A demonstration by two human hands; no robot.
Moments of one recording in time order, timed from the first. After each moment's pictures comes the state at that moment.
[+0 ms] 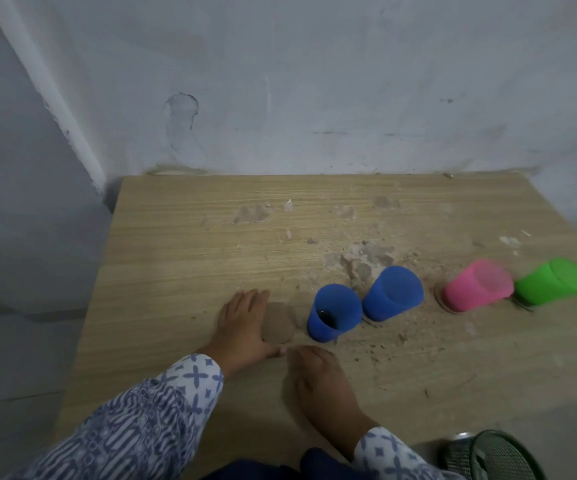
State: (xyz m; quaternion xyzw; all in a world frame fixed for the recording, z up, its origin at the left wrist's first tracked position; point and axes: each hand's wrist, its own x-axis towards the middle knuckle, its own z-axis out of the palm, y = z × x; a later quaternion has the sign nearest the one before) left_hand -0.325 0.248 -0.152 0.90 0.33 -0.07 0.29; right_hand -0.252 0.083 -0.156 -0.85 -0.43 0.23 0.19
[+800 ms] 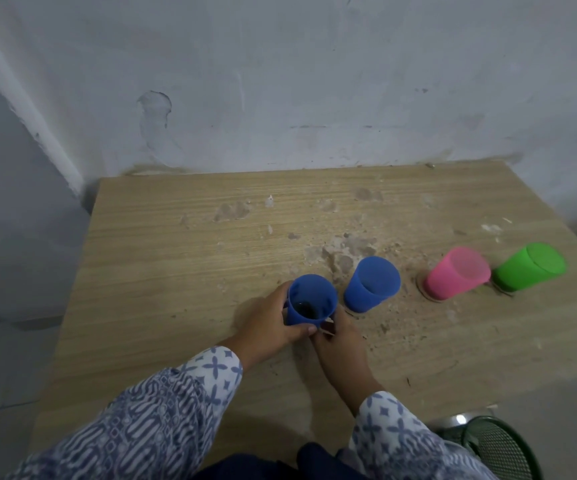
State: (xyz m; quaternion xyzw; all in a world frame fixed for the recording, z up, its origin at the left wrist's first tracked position) left_hand -0.276 0.204 -0.131 0.77 0.25 0.06 0.59; right_hand -0.199 0.077 -0.134 -0.85 -0.26 0.21 0.41
